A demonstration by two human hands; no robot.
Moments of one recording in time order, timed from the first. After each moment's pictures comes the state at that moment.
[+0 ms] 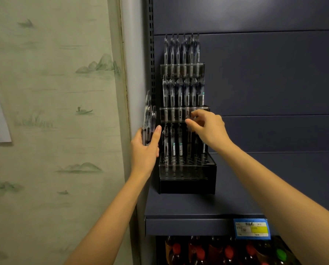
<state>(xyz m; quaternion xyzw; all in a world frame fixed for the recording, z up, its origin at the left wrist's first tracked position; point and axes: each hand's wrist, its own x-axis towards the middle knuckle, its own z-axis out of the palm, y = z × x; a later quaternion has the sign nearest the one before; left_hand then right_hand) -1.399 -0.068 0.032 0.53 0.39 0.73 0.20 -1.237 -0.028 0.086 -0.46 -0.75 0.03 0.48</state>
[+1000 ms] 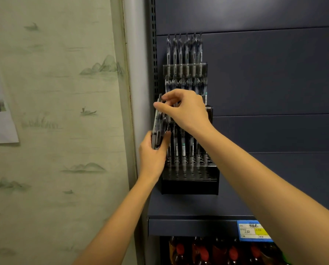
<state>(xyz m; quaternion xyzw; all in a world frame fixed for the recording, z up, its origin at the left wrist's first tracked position) -1.387 -0.075 0.031 0.55 0.39 0.72 0.18 -1.293 -0.063 0.126 -0.36 -0.76 0.08 0.54</state>
